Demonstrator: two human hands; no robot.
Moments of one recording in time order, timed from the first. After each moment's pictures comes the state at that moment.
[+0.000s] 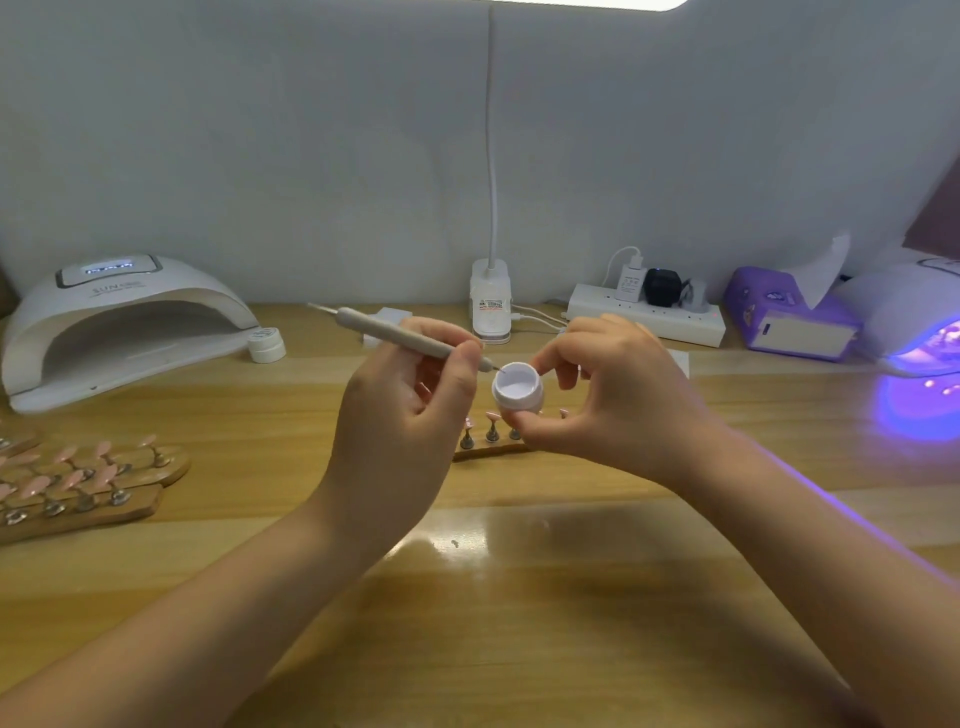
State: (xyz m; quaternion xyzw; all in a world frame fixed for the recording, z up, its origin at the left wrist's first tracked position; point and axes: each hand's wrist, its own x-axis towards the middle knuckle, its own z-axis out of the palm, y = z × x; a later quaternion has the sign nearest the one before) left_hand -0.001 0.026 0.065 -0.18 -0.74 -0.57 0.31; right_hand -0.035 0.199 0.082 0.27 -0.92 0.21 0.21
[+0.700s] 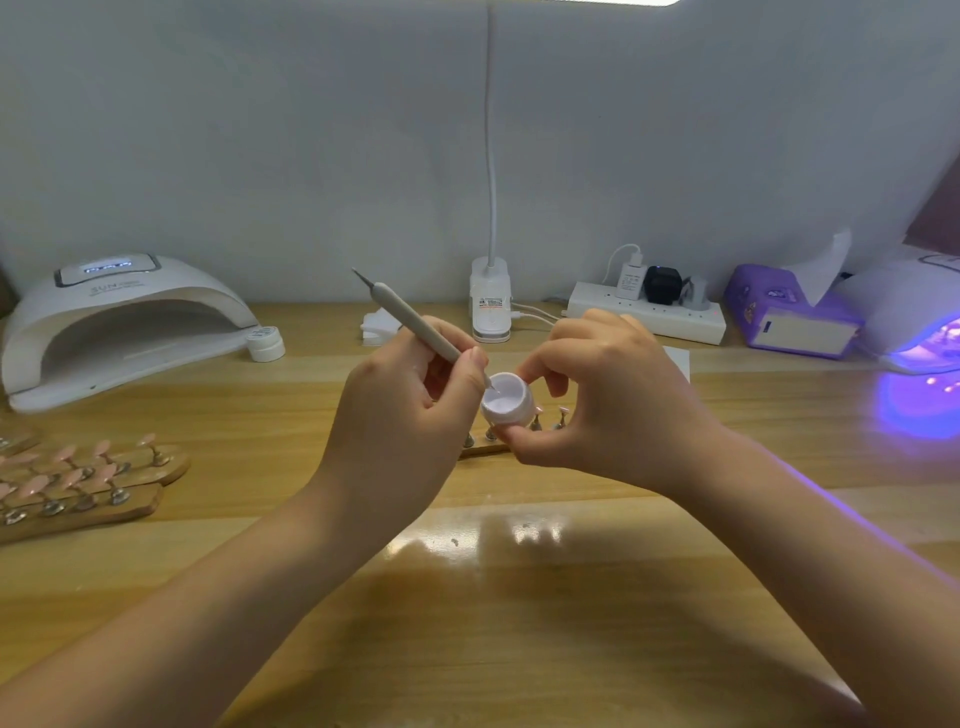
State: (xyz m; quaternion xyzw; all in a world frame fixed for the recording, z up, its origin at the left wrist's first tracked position) left_hand 0.001 0.025 0.070 -0.16 -0.80 -0.49 0.29; right_hand -0.023 0.190 0.092 0.30 -0.92 0.15 0.21
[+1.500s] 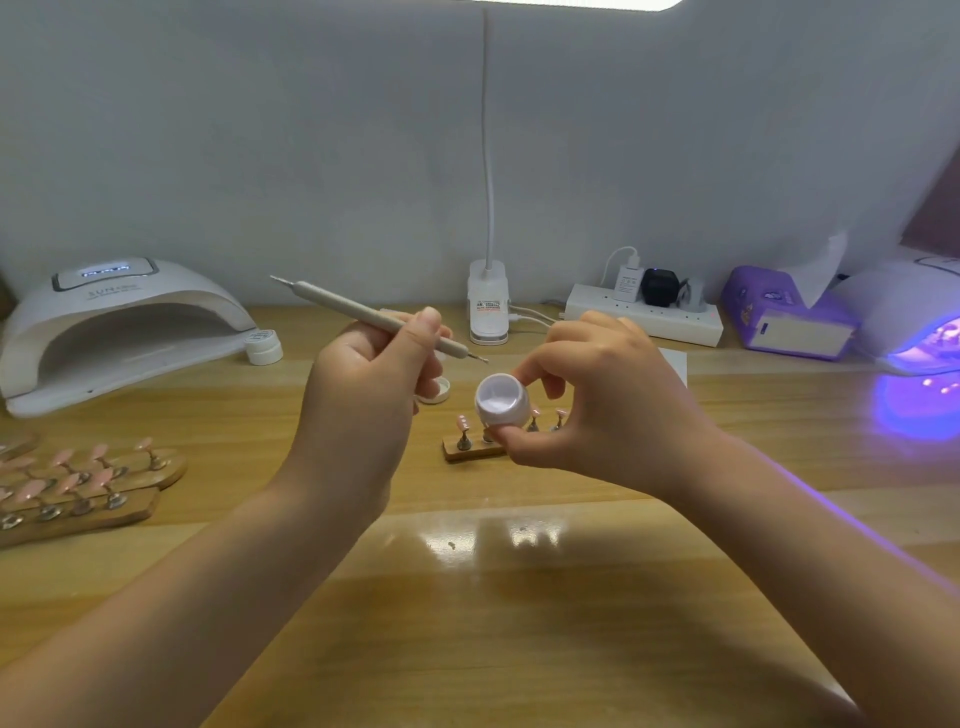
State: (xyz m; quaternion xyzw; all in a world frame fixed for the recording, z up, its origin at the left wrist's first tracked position) left_hand -0.006 0.017 0.079 -0.01 -0.67 -0.71 0.20; right_hand -0.022 0.190 0.092 0.30 -0.92 0.15 0.21
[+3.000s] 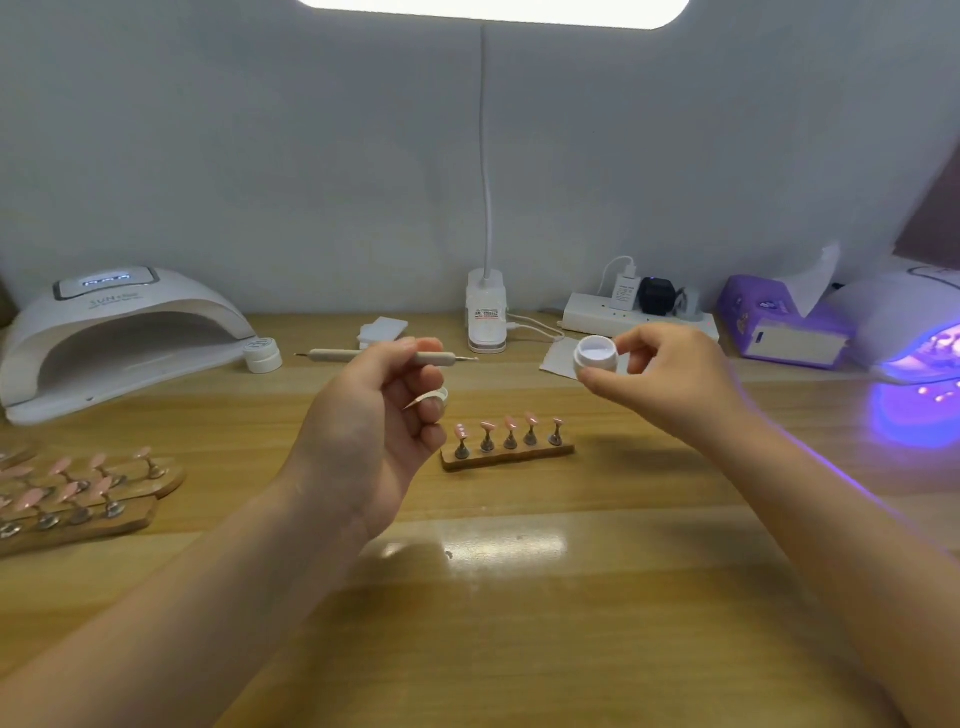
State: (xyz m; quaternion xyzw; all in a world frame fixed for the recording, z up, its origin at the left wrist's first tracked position) left_hand -0.011 0.015 0.078 0.02 -0.50 -0.87 0.00; right_hand -0.080 0.251 0.065 0.07 -0.92 0.33 0.19
